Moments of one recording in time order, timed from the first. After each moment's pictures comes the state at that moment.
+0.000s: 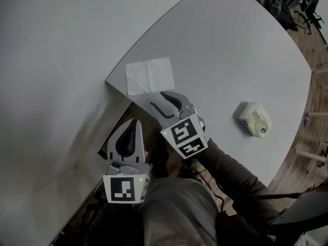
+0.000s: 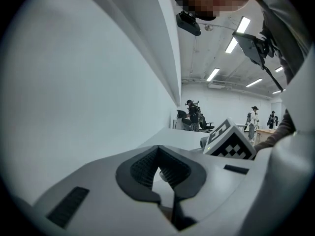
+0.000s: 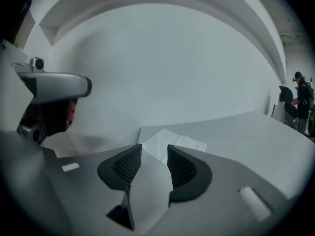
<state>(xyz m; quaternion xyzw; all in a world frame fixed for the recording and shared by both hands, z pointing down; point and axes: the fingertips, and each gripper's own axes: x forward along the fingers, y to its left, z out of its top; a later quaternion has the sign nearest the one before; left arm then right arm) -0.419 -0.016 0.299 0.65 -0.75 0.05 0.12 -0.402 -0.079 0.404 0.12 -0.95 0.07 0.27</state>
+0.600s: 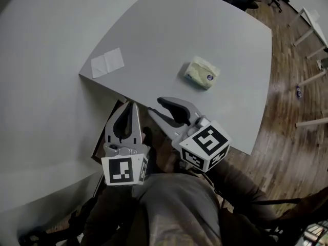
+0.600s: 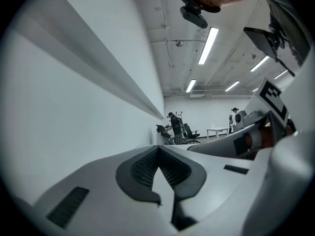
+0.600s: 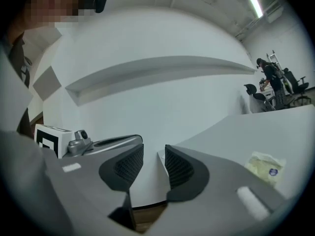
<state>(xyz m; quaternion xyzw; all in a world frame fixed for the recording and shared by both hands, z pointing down) -0.163 0.067 0.211 0.71 -0.71 0.03 0.01 -0.109 0.059 0.229 0.17 -0.97 0.16 0.05</state>
